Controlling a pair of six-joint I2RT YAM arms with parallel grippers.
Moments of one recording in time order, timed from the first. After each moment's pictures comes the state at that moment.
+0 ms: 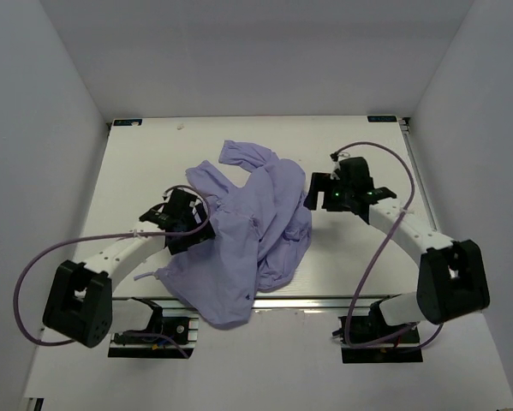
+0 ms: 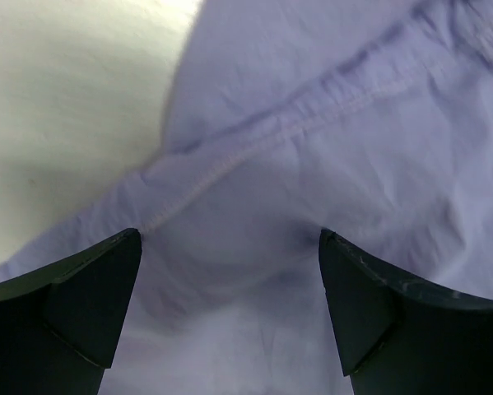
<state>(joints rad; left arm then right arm) -0.40 1.24 0.72 -0.55 -0.08 -0.74 0.33 1.37 0.91 -0.30 -0.18 0.31</state>
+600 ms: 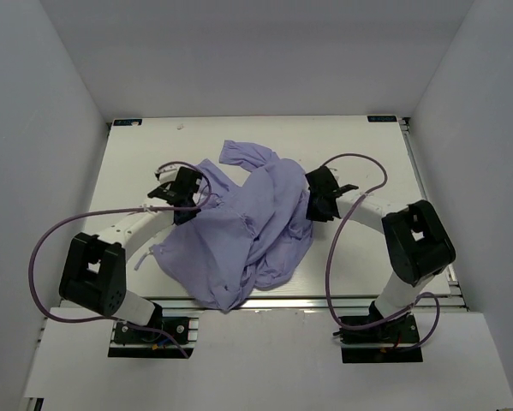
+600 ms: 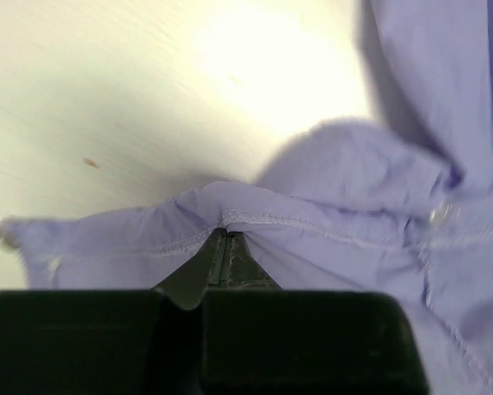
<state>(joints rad) -0.38 1.46 0.92 -0.53 -0.43 -0.78 0.49 1.71 0.98 -0.33 0.17 0.55</state>
